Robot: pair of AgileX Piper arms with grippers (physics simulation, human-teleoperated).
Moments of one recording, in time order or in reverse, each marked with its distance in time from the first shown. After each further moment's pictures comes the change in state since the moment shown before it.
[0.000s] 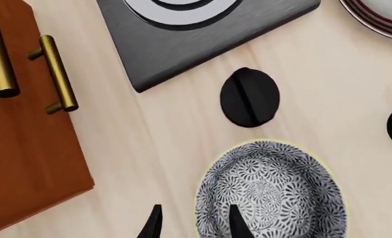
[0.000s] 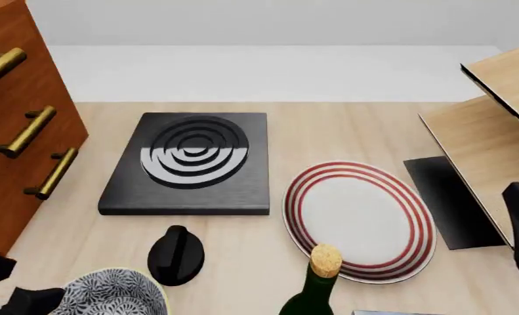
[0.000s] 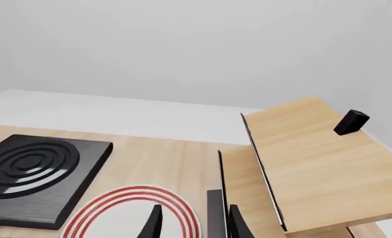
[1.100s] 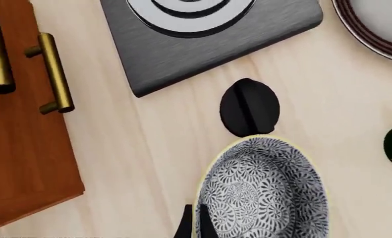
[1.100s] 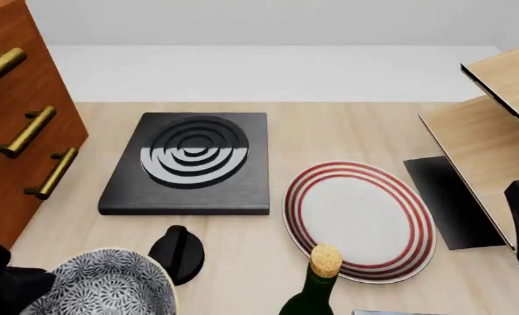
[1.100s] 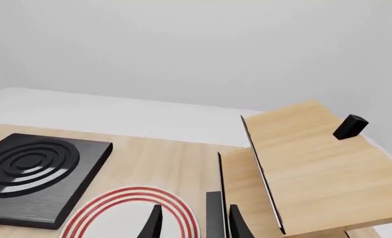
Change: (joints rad) left arm -0.015 0.000 0.060 -0.101 -0.076; right arm 0.005 0.000 -0.015 0.012 -0.016
